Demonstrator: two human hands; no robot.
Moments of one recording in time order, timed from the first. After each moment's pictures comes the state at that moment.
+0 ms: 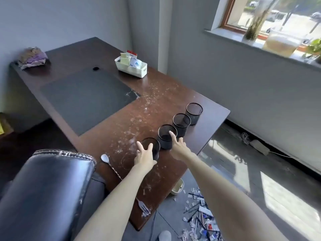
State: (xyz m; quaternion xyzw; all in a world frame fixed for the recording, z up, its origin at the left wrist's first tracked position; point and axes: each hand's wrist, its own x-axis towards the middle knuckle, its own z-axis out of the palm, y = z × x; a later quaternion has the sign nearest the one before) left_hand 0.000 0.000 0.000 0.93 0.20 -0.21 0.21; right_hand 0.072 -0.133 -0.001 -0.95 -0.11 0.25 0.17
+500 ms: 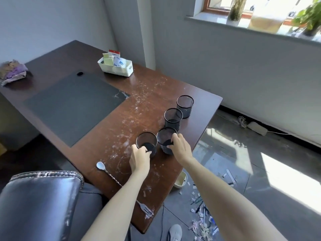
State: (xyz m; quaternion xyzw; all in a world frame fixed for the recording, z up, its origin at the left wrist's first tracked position) left_hand 0.005 -0.010 -0.007 0.93 0.28 -0.03 0.23; right_hand 0.065 -0.156 -0.008 -0.96 -0.07 0.09 0.25
